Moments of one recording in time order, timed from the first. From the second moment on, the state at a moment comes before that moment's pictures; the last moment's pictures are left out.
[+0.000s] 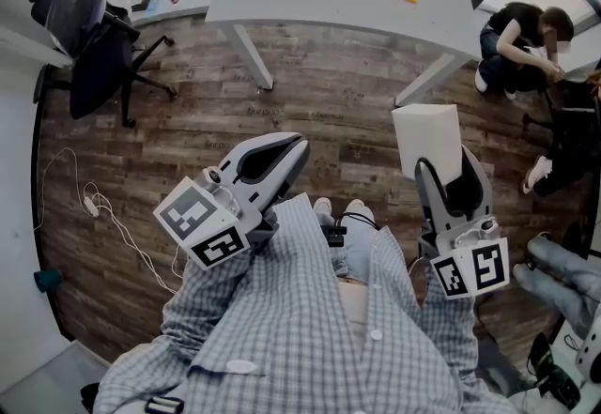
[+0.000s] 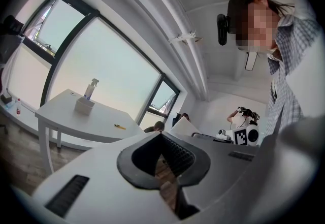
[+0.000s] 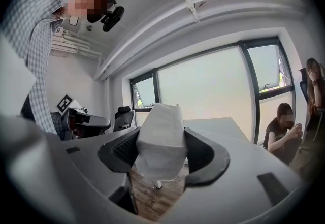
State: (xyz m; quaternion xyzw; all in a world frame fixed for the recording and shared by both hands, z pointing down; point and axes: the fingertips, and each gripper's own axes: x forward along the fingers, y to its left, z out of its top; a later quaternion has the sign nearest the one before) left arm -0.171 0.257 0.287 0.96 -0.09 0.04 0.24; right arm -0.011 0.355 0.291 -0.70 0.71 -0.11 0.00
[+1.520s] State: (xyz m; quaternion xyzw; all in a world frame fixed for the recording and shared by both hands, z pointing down) left arm -0.106 0.170 0.289 0.96 -0.15 0.03 0.24; right arm 0.071 0.252 0.298 -0.66 0.74 -0.12 -0.01
